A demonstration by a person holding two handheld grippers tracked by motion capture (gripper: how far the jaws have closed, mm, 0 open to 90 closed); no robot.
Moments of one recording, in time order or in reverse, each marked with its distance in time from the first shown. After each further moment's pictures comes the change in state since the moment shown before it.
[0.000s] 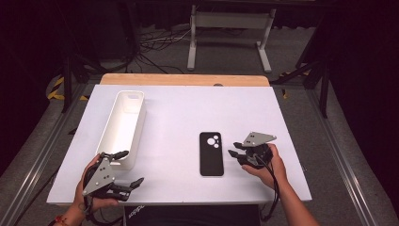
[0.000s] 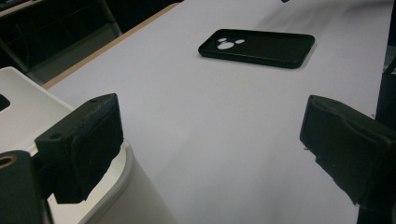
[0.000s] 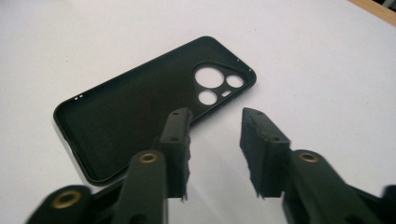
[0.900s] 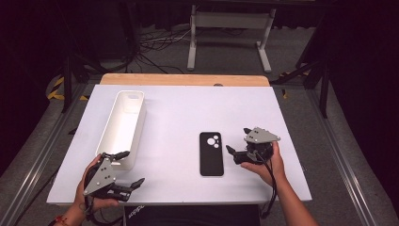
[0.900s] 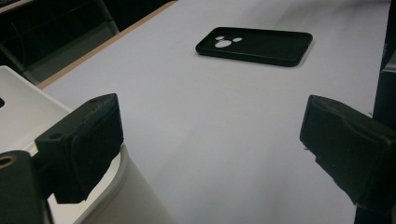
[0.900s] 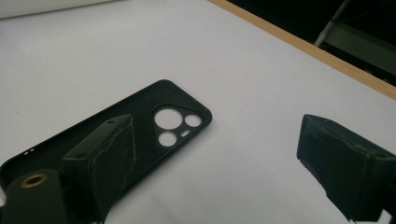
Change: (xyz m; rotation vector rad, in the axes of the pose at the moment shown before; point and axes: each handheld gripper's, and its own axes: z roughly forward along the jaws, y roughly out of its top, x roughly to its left) left arm -0.001 0.000 0.002 0.009 -0.010 0.005; right arm -0.003 0.007 0.000 -0.140 -0.164 0.029
